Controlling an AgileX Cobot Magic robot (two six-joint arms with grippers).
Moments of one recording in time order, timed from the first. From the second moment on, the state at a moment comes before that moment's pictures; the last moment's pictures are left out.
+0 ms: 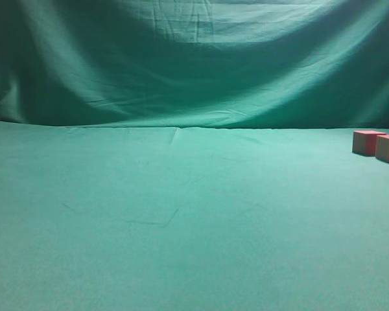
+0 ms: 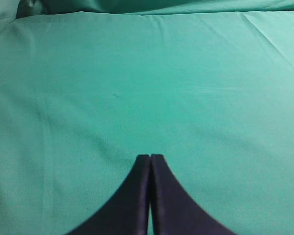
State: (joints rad) left arm -0.01 -0.01 0.02 0.02 0.35 0.01; right arm 0.20 1.50 -0.69 -0.13 0.61 0.16
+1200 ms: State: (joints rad) left arm -0.01 -0.01 0.02 0.02 0.35 0.01; right arm 0.20 1.55 -1.08 0.25 1.06 -0.13
